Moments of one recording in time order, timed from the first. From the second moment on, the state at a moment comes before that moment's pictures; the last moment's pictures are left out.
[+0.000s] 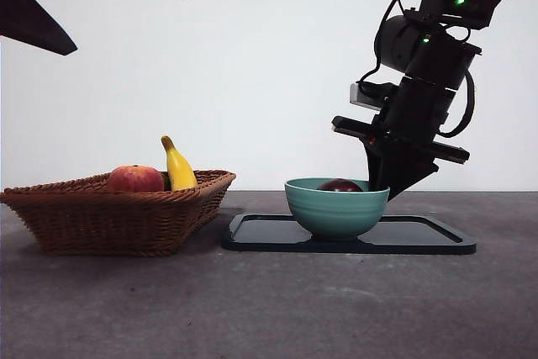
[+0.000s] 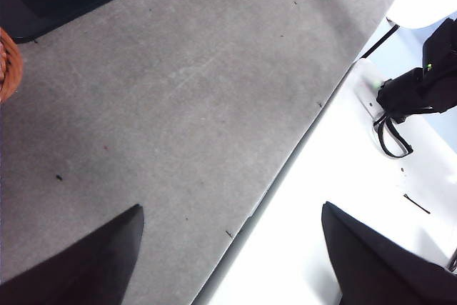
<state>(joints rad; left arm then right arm) -0.43 0.99 0.94 -0.90 0.66 0.12 0.31 1.91 1.37 -0.53 -0.21 0.18</state>
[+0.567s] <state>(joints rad) -0.43 0.99 0.94 -0.90 0.66 0.12 0.30 1.81 1.37 -0.60 -0.21 0.18</state>
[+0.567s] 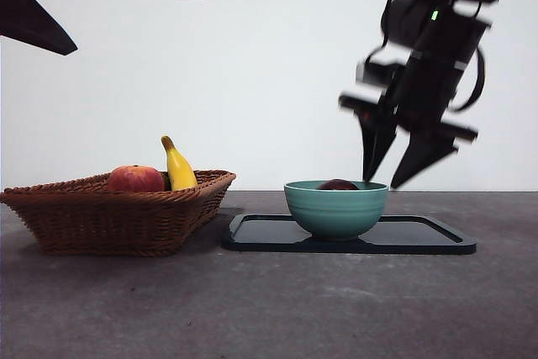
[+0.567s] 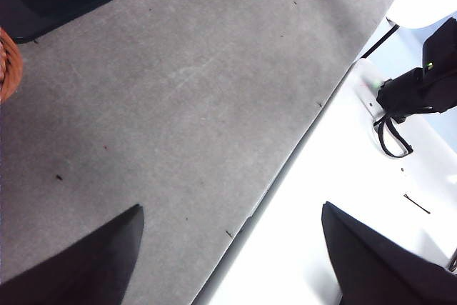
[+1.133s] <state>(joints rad) -0.43 0.99 0.94 -0.90 0.66 0.12 0.32 1.32 1.38 -0.85 -0.24 0.12</state>
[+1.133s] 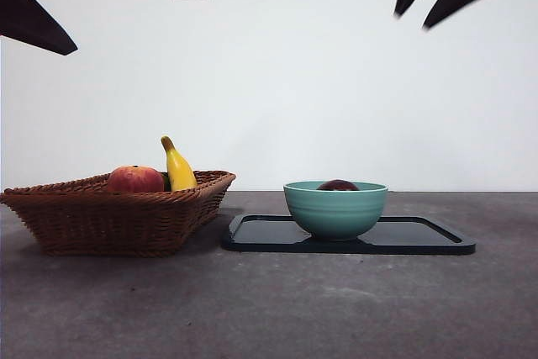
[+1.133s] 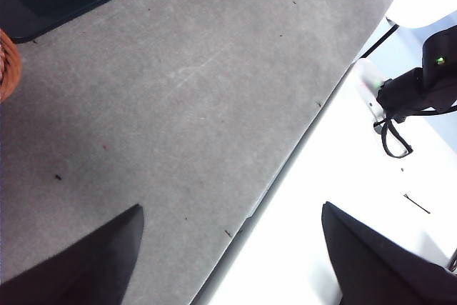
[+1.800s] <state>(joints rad) -0.43 0.99 0.94 -0.90 0.66 0.12 0.45 0.74 0.89 -0.89 -0.34 0.11</state>
